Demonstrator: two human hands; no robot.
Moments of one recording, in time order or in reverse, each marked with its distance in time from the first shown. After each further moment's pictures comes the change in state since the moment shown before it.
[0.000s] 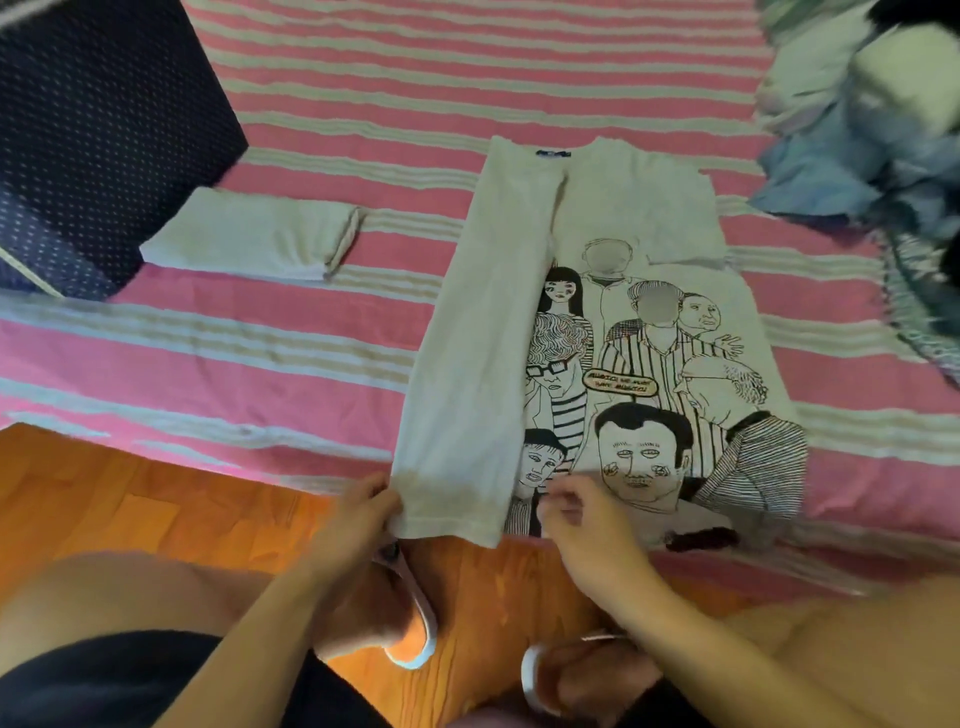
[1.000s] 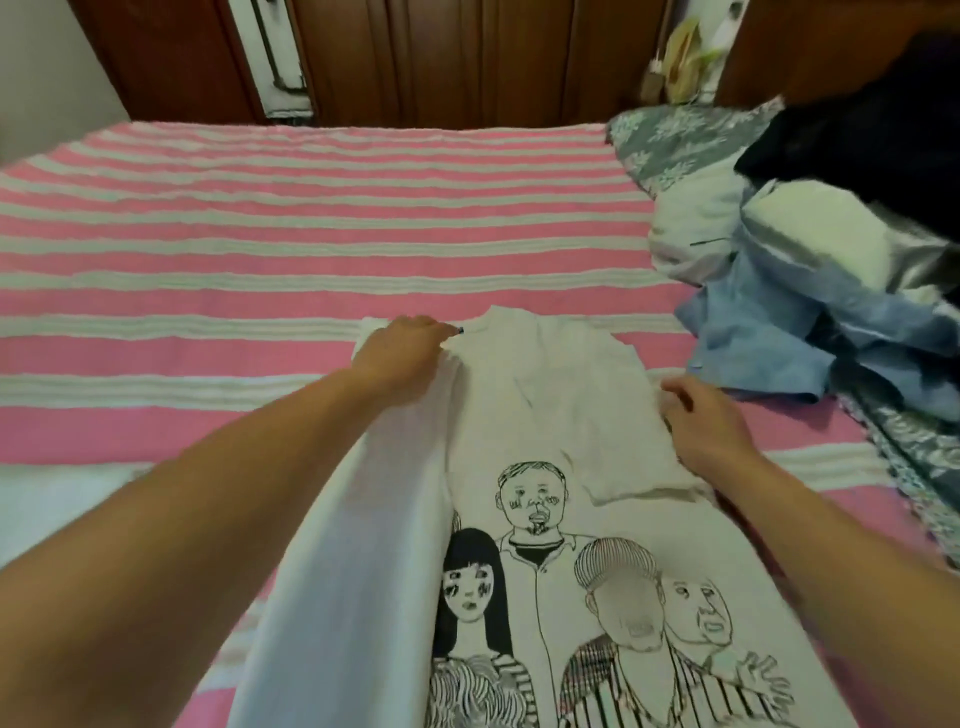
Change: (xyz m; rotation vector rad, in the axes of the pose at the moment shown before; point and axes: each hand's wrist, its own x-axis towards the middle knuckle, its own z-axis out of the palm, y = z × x) left_hand 0.389 0.356 0.137 1.238 0.091 0.909; right_hand 0.363 -0.052 -0.267 -0.346 0.602 -0.103
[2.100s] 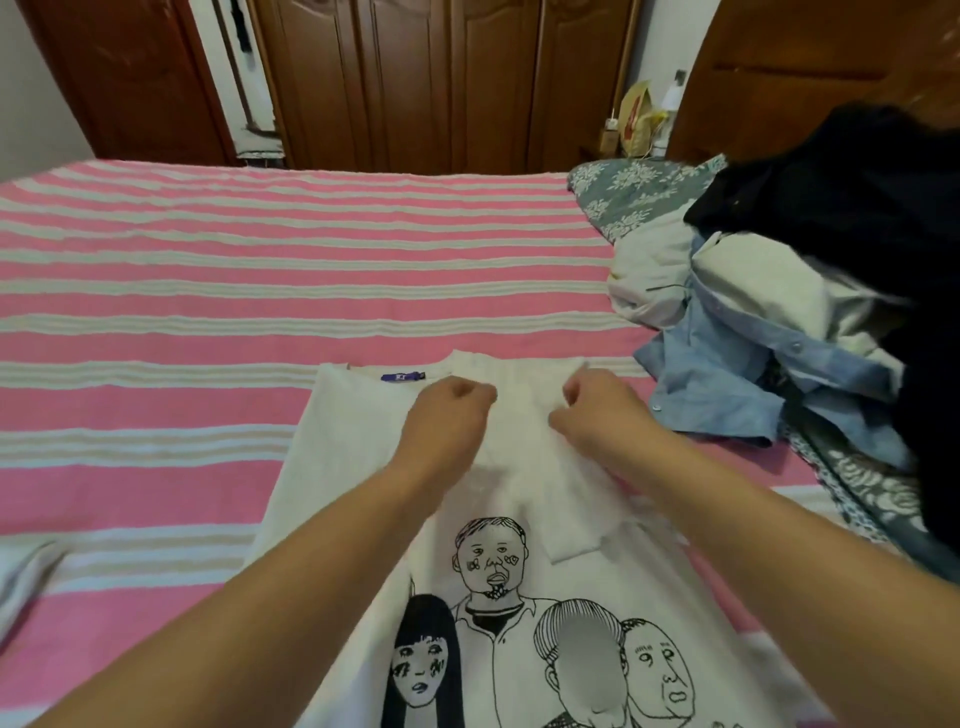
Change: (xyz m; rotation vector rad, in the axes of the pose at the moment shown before) left_hand -0.019 0.104 0.005 -1.049 0.026 -0.389; right_hand 0.012 -0.108 -0.014 -0.099 -0.160 -0.057
